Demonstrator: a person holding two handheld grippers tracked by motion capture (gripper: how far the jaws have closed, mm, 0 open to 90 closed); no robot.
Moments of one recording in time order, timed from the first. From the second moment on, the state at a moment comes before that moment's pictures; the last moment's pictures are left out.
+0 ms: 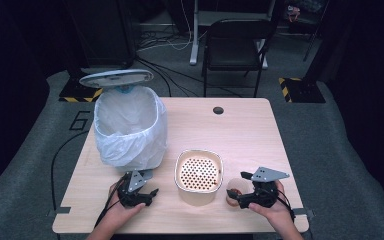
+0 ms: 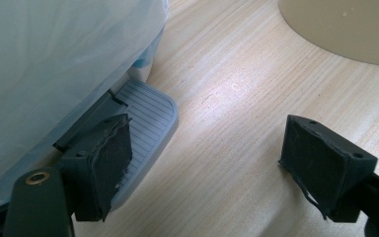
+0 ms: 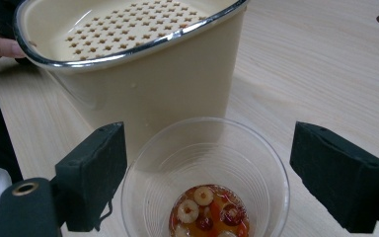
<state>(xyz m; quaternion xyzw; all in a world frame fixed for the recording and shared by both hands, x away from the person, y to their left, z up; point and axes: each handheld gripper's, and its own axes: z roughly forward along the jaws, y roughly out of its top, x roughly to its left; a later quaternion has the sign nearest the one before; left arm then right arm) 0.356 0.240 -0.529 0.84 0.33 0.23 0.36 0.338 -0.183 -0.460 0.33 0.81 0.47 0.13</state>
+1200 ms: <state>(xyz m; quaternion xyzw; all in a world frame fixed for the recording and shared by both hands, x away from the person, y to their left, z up) 0.356 0.240 -0.529 0.84 0.33 0.23 0.36 0.337 -0.180 -0.488 0.29 0.84 0.43 0.13</state>
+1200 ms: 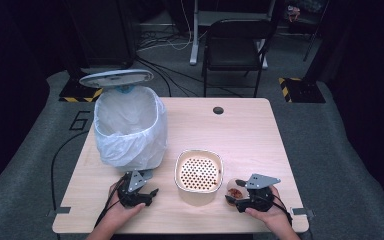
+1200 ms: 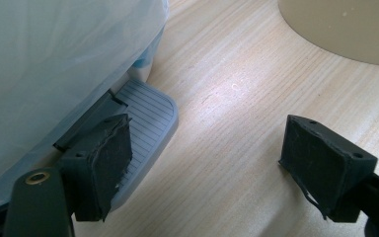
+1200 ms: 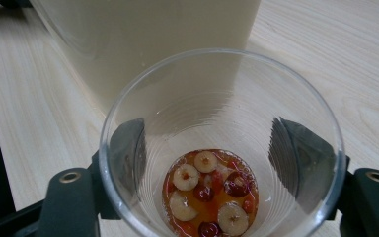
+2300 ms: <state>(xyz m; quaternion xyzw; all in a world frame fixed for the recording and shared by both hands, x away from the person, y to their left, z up) 0.356 0.240 -0.529 0.84 0.33 0.23 0.36 0.349 -0.190 -0.468 0.29 0.84 0.44 0.14</state>
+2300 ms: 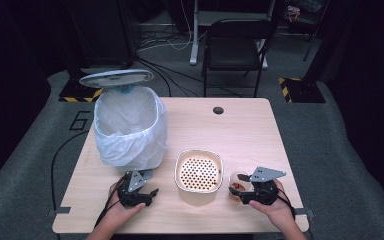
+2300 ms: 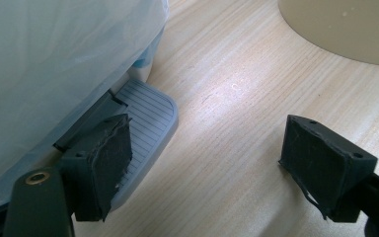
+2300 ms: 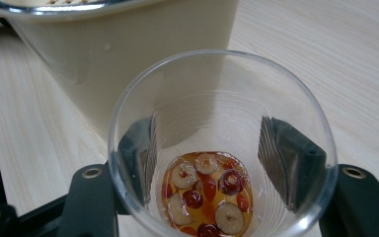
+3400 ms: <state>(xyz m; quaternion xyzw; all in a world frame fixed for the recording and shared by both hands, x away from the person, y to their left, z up) 0.356 0.240 -0.529 0.84 0.33 0.23 0.36 0.430 -0.185 -0.392 0.26 0.84 0.45 0.16</state>
